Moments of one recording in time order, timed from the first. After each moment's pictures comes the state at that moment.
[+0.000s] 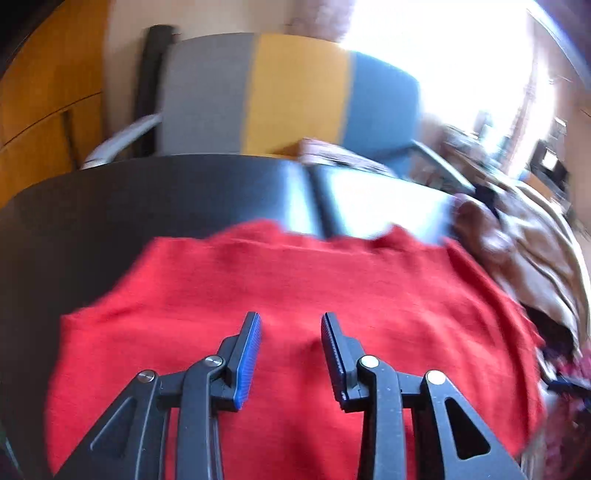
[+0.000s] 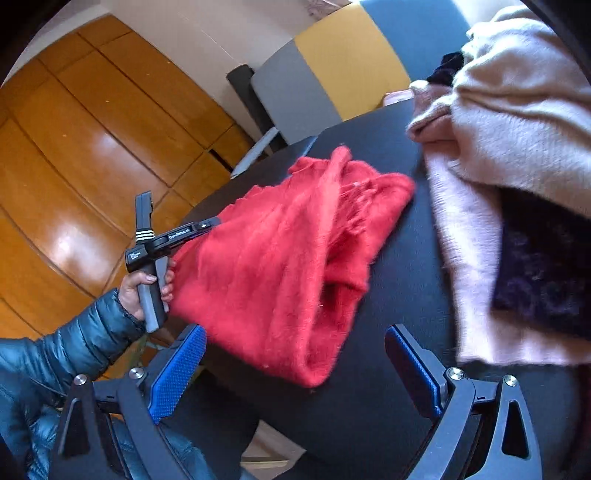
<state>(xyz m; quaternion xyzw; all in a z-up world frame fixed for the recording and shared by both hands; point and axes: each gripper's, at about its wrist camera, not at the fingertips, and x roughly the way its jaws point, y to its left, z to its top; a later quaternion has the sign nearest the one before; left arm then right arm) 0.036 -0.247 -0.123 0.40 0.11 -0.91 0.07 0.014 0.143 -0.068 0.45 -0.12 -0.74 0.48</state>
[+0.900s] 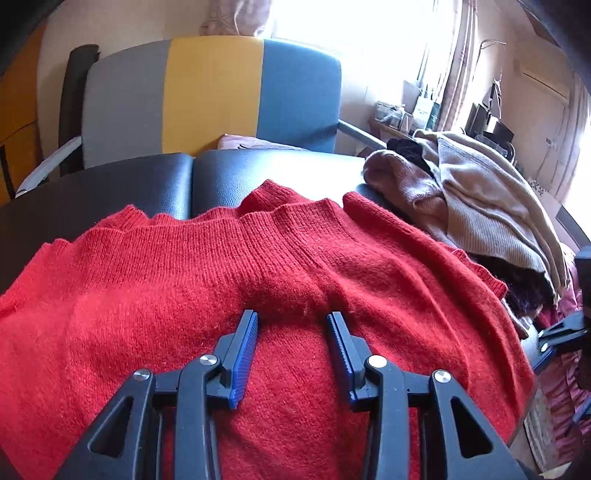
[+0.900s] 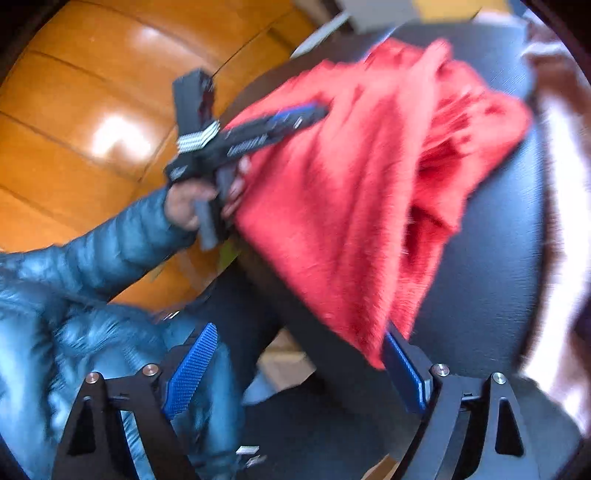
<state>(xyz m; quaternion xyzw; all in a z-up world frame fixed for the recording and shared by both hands) 0.019 -0.172 -0.158 0.38 0.09 -0.92 -0.02 -0.008 0.094 -0.068 0.55 0.03 -0.62 0.56</state>
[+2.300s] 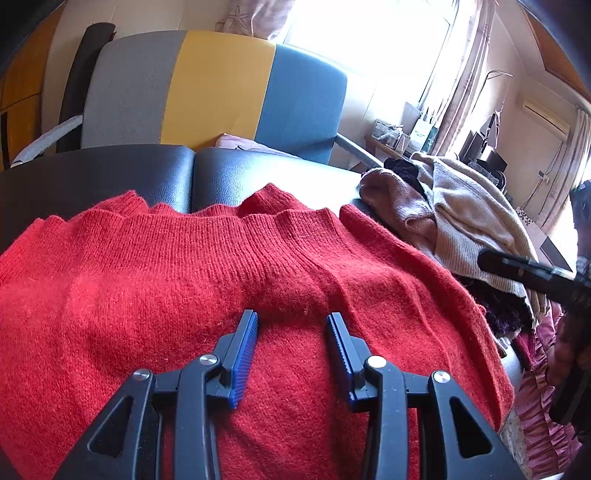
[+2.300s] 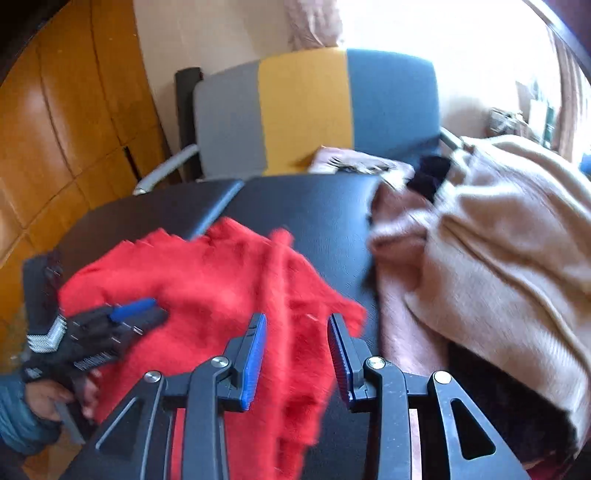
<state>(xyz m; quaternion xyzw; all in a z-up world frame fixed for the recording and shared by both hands) 0.028 -0.187 -0.160 0.36 0.16 -0.92 -0.02 -0.042 0.046 0.001 0.37 0.05 -0.87 0.31</state>
